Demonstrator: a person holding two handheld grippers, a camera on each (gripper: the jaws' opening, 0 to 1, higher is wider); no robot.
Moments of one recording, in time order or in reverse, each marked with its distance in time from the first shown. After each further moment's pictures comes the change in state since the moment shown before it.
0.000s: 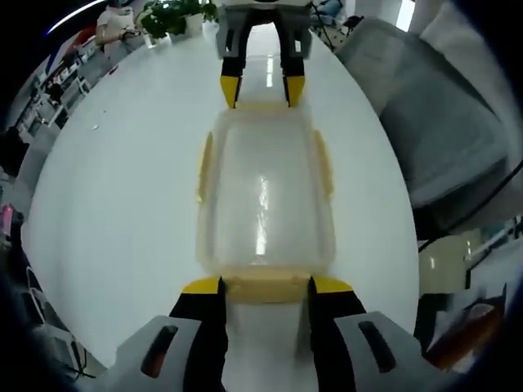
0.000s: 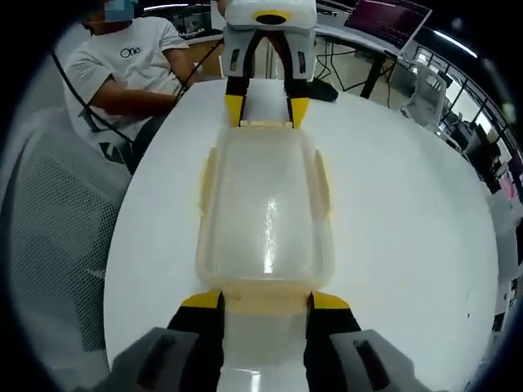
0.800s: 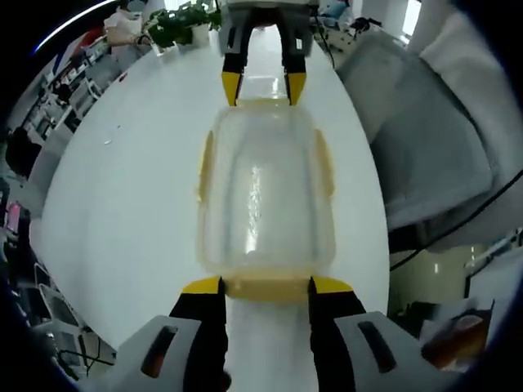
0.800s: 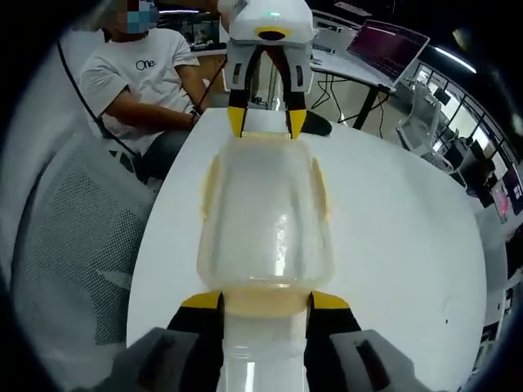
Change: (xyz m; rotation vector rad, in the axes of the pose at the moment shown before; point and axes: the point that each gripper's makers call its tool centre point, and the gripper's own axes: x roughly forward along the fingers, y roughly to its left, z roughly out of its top) left arm -0.047 -0.010 0.035 -0.018 0.005 0.037; right arm -0.060 0.005 0.015 -0.049 -0.071 -0.020
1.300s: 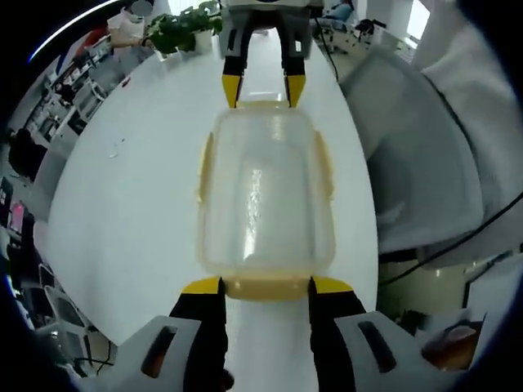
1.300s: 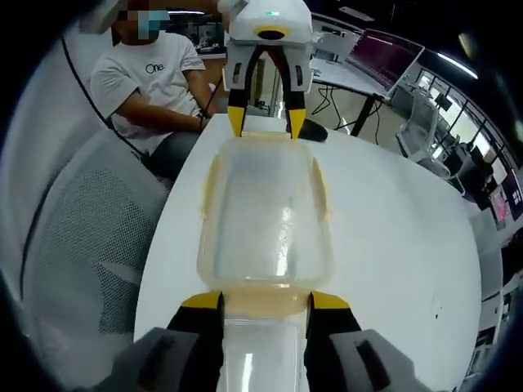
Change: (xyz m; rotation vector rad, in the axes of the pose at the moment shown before) left arm -0.014 -0.002 0.041 -0.005 0.008 0.025; right arm -0.038 0.001 -0.015 -0.024 -0.007 -0.006
